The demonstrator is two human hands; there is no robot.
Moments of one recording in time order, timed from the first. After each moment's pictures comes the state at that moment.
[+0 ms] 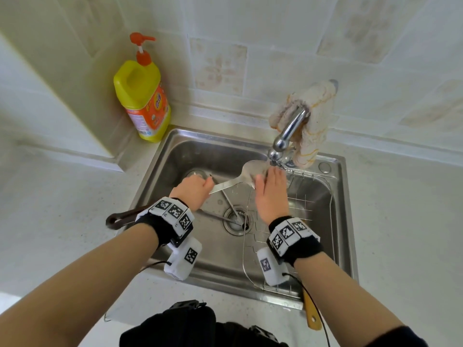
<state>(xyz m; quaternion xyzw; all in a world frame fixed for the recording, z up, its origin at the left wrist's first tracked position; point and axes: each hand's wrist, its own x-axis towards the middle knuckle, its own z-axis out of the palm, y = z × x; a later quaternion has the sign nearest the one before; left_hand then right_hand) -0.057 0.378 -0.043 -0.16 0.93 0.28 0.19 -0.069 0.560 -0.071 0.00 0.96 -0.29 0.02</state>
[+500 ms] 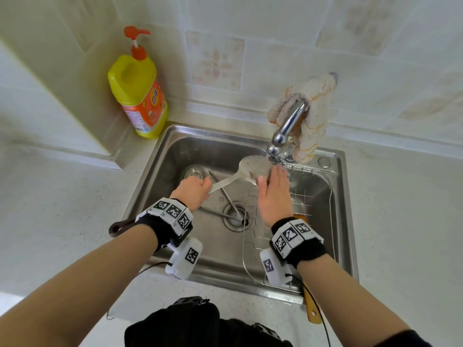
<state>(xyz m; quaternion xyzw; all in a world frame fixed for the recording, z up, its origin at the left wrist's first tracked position) -0.057 0.364 -0.057 -0.19 0.90 0.33 0.19 -0.065 0.555 -0.068 -0.03 0.95 -0.29 0.06</state>
